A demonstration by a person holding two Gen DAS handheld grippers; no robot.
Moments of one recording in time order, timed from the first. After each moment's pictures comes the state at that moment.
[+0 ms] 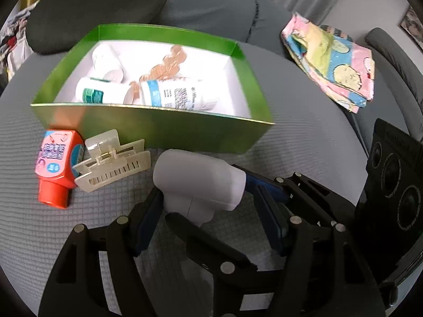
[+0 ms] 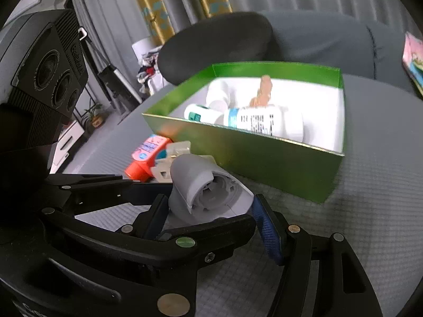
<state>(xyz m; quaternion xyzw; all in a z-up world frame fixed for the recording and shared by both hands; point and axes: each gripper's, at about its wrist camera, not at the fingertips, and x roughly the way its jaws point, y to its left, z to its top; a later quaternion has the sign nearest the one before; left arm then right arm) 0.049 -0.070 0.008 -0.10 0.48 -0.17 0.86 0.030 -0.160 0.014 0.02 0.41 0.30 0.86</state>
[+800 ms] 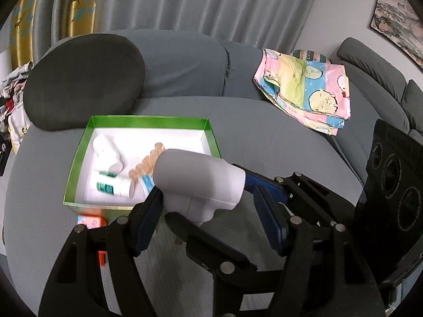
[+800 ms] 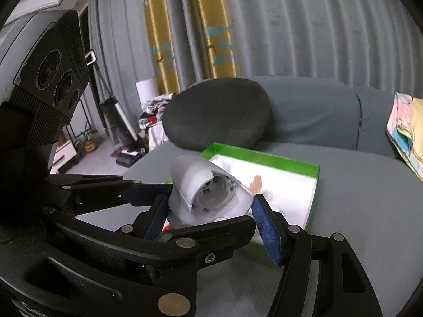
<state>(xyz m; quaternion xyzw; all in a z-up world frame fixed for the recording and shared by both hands) 0.070 -0.070 0.104 -0.06 0.38 -0.20 0.90 0.039 -0.162 0.119 0.00 0.30 0.28 0.91</state>
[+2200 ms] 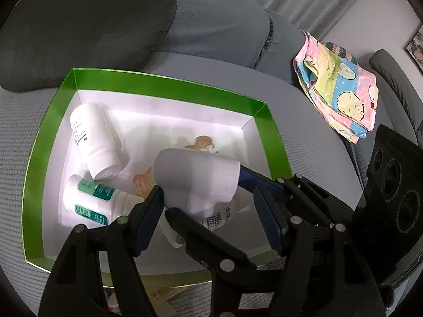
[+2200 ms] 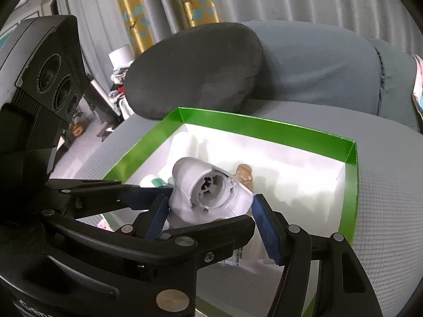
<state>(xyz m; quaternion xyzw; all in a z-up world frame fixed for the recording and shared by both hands) 0.190 -0.038 0.017 -0.14 0.48 -0.20 0.84 0.159 -0.141 0.032 0.01 0.41 0.26 0.87</state>
